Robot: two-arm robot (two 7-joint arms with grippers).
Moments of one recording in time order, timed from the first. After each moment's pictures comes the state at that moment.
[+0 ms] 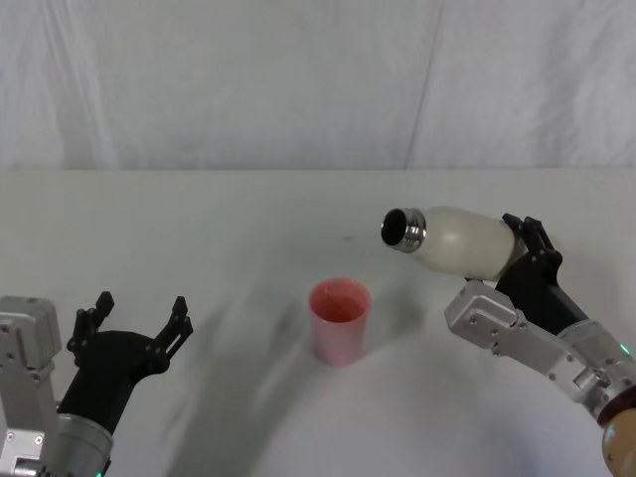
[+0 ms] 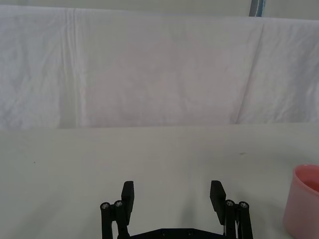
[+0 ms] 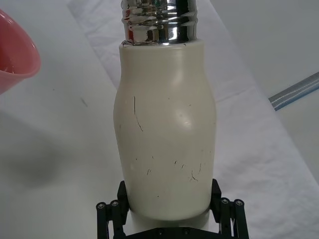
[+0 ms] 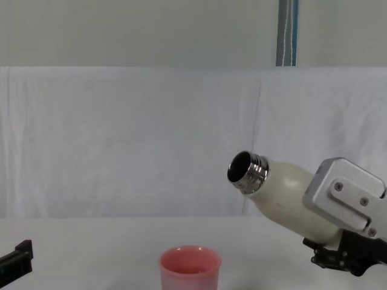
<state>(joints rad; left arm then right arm) 0.27 0.24 0.04 -1.85 -0.25 -0.02 -0.02 0.14 0.30 -0.36 -1.58 -0.67 0.01 0.05</state>
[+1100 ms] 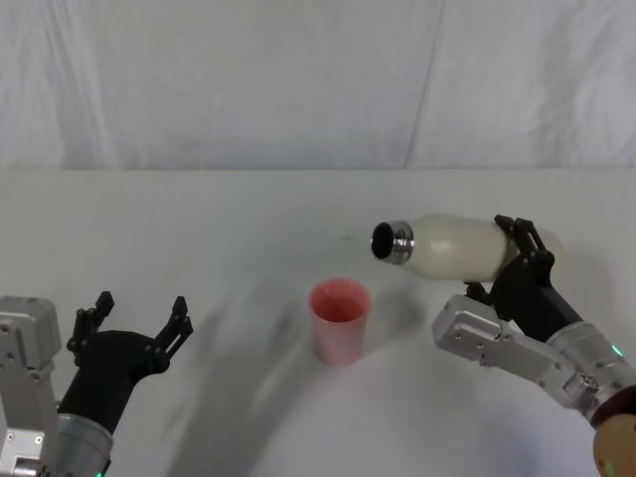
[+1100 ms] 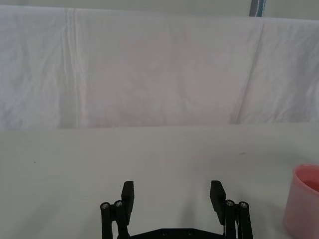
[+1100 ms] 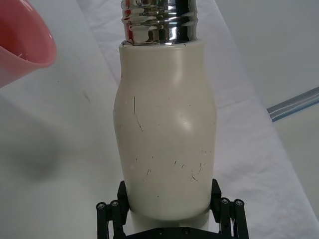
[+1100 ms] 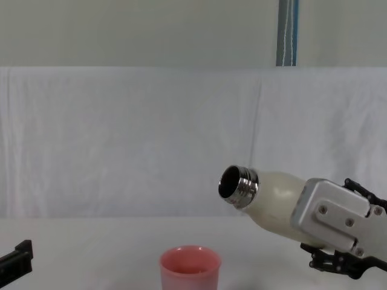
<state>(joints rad) 0.27 0.24 0.04 -1.85 -0.25 -0.02 -0.02 0.16 0.31 -0.40 -1.55 -0.74 0.01 0.01</state>
